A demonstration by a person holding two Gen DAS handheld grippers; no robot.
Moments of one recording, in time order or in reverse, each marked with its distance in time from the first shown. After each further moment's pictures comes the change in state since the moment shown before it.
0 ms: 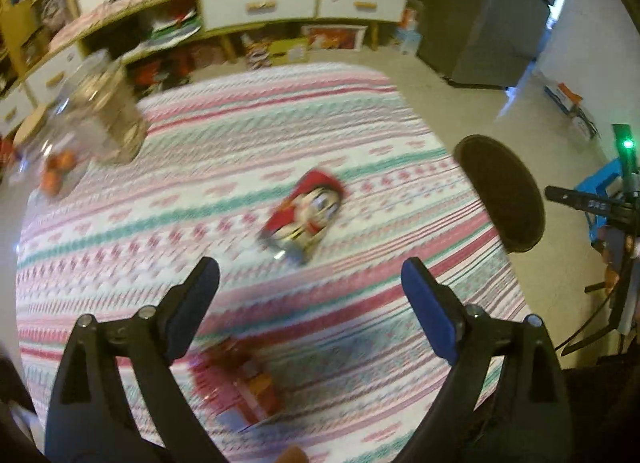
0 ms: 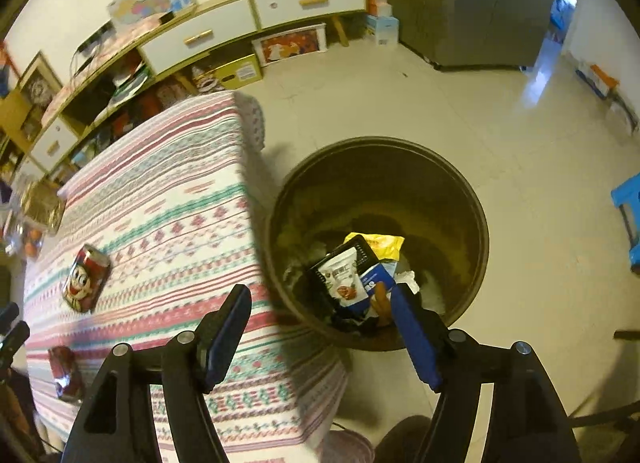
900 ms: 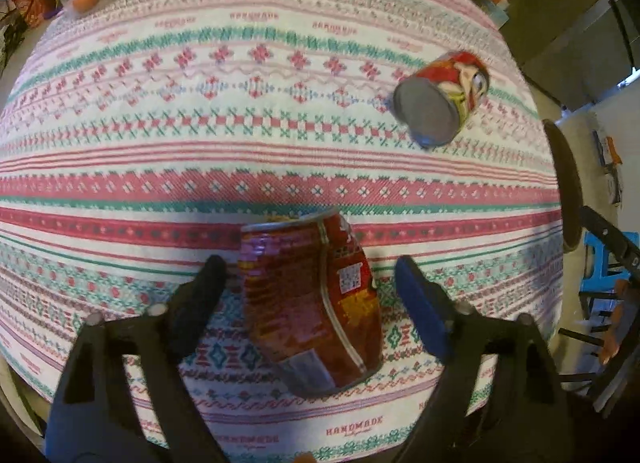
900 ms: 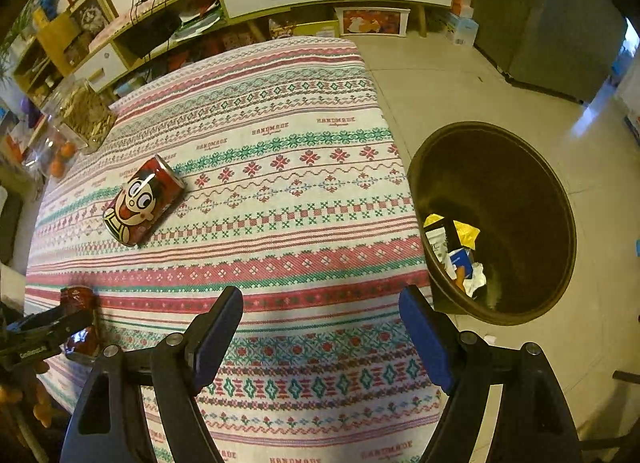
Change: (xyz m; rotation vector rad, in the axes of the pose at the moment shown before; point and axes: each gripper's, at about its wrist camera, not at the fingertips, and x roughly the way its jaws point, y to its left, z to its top) left arm 0.071 0.063 -0.072 -0.302 0.291 0.031; right arm 0.031 0.117 -0.037 -0.177 0.084 0.067
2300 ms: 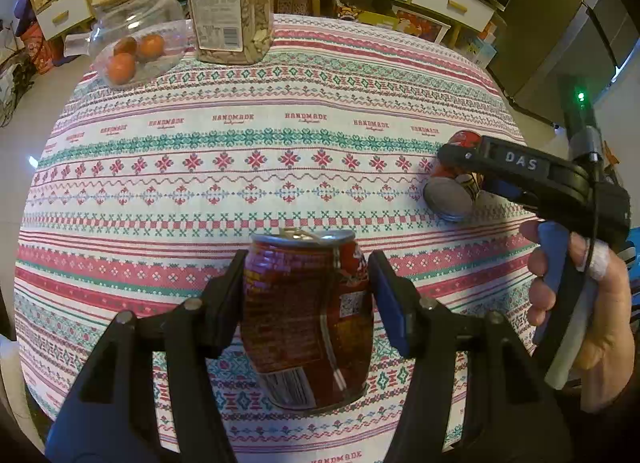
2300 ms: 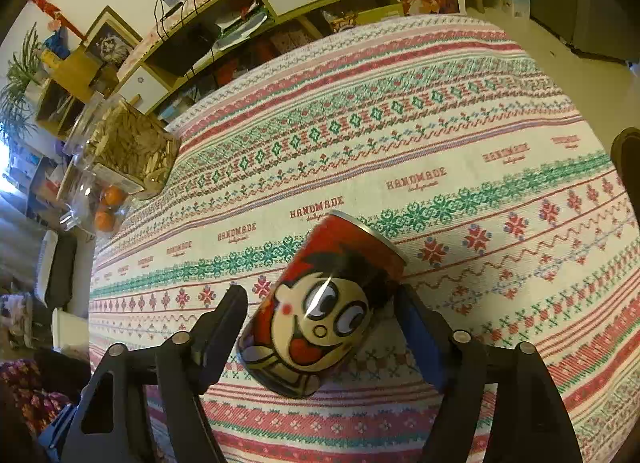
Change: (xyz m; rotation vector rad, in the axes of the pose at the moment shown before) left arm -0.060 0.049 0.023 0.053 -0.207 -0.005; right arm 0.089 0.143 0.065 0.136 0.016 0.276
